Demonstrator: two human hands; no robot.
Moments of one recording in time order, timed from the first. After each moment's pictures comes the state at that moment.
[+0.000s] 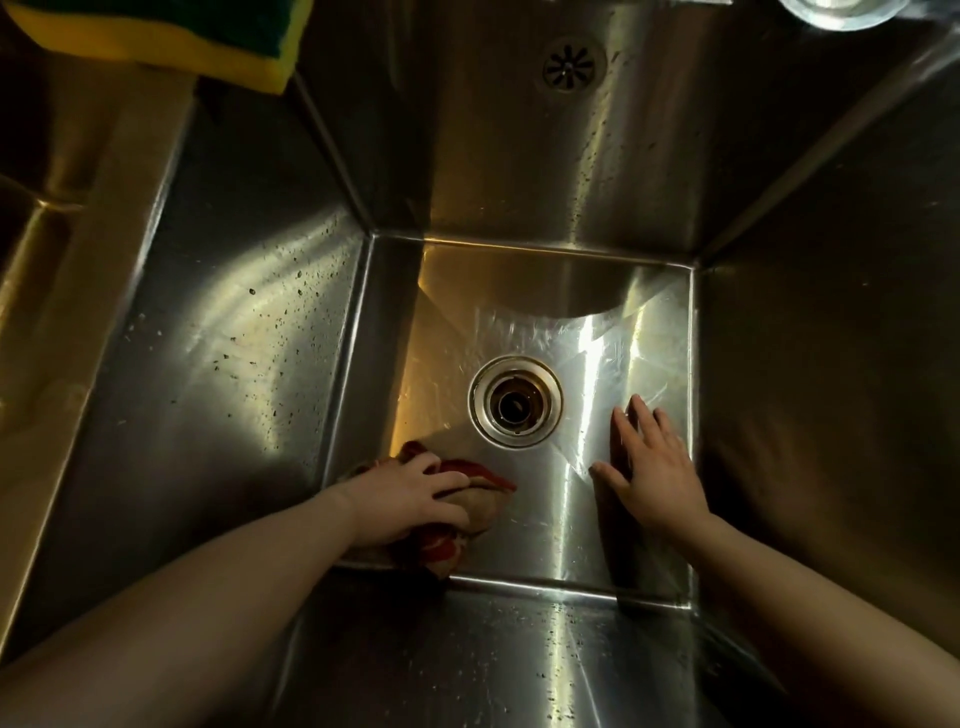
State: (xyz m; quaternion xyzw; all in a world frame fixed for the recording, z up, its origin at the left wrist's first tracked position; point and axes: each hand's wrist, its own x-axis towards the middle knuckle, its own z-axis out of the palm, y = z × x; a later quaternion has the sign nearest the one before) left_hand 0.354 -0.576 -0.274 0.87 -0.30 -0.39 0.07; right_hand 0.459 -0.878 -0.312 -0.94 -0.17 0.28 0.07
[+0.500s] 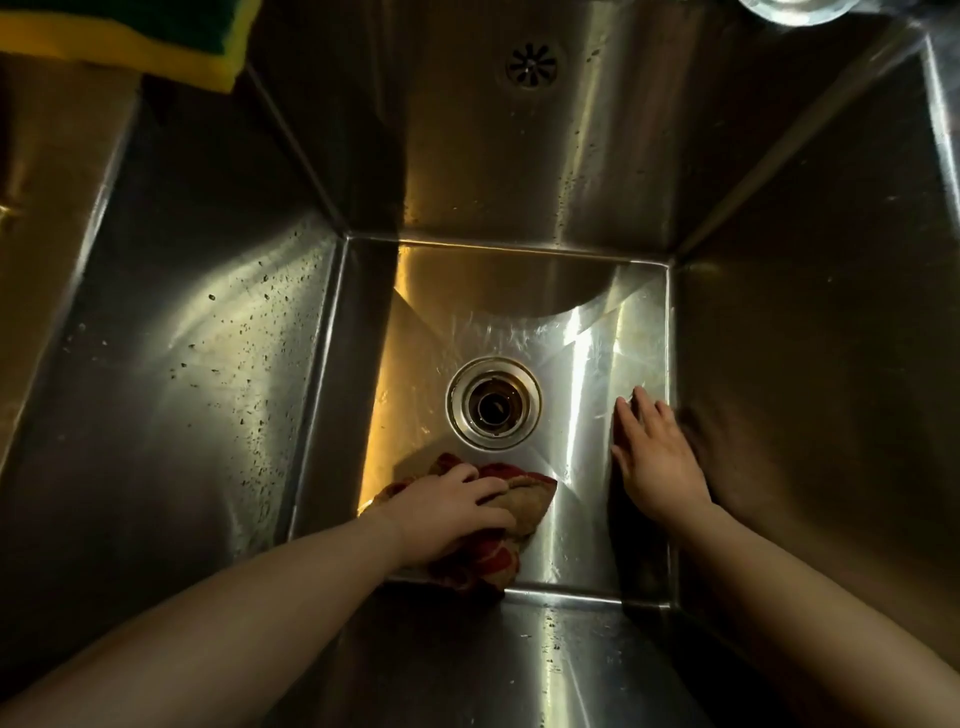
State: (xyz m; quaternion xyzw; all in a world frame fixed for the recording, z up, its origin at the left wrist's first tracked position) left_hand 0.366 -0.636 -0.281 0.89 -0.27 -0.34 0.15; right_hand 0.478 -0.898 -0.311 -0.95 -0.17 0.26 0.06
